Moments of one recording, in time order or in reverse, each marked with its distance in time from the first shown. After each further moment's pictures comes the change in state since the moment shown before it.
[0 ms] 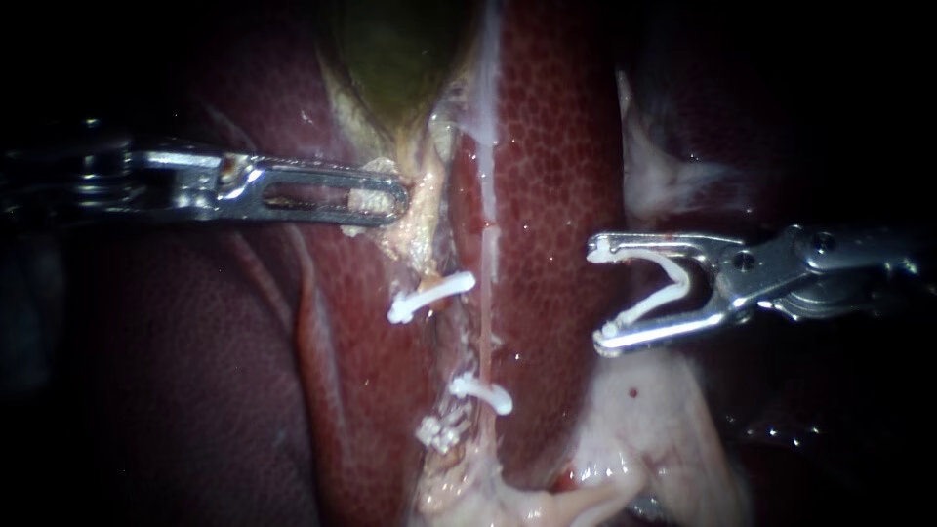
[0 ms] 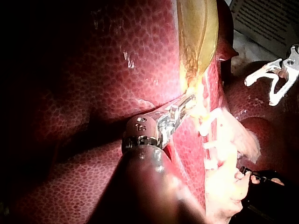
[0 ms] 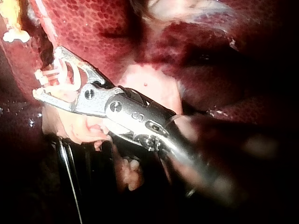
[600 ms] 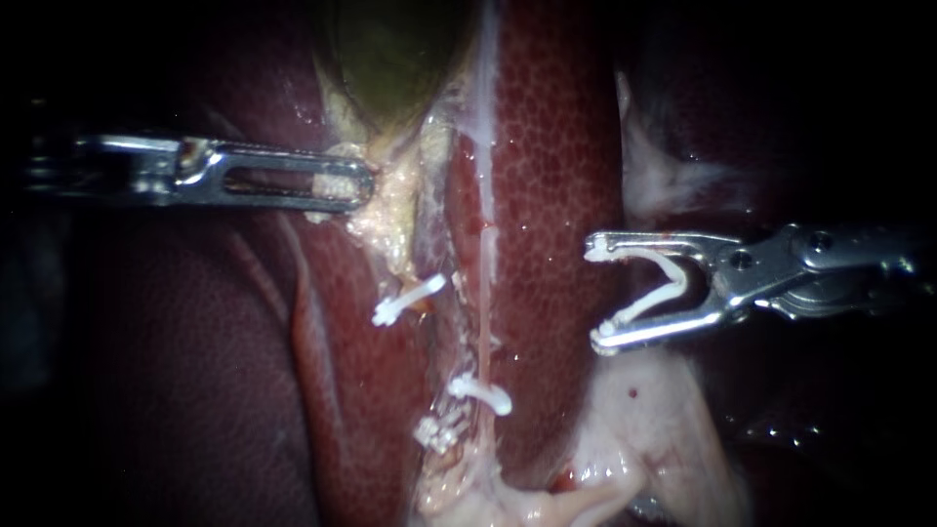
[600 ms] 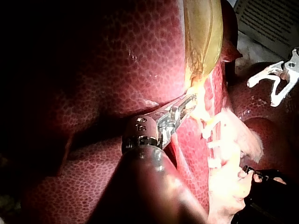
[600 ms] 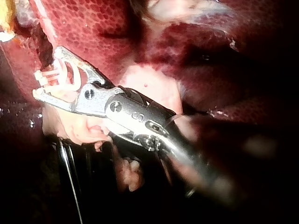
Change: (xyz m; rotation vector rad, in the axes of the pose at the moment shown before) right arm 0.000 0.000 0.000 -0.001 0.000 0.000; left arm -0.003 -0.001 -0.005 0.002 -0.005 -0.014
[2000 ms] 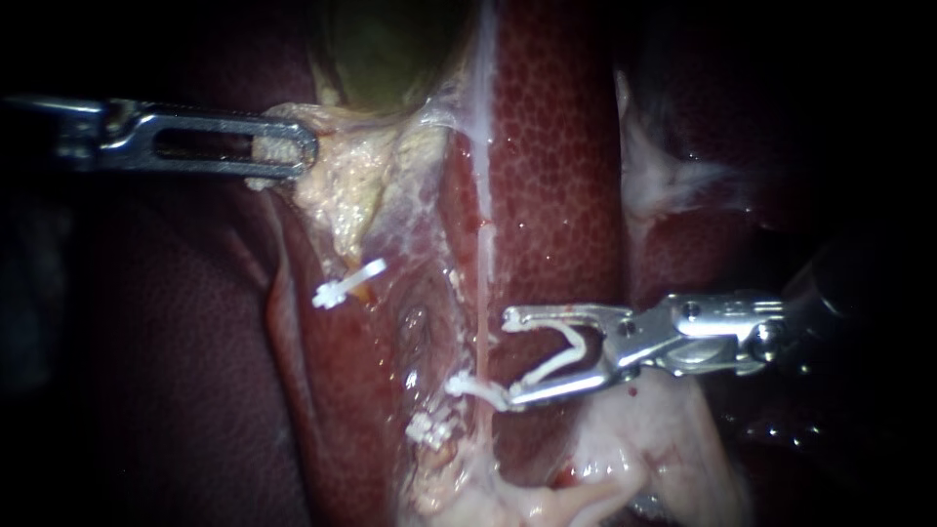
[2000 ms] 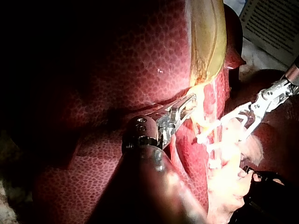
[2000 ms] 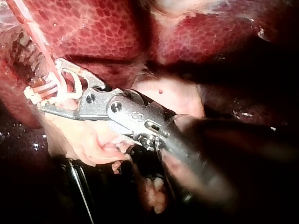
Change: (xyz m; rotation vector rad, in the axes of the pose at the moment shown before) right arm -0.014 0.003 0.010 0.014 -0.106 0.086; left arm -0.002 -0.001 -0.004 -0.003 -0.042 -0.010
